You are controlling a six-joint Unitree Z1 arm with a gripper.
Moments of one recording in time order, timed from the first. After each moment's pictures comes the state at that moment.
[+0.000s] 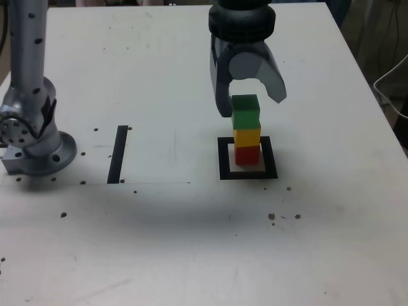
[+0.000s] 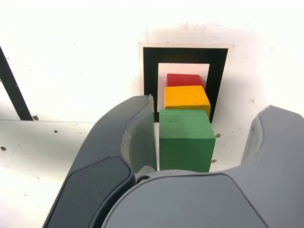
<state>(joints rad) -0.01 1.91 -1.60 1.29 0.01 -0.10</state>
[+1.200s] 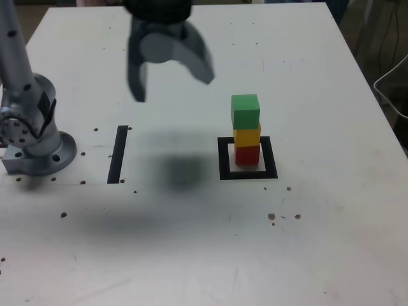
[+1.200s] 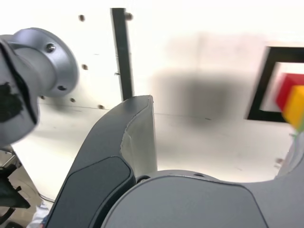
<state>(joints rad) 0.00 1.64 -1.33 1.44 0.01 -0.07</state>
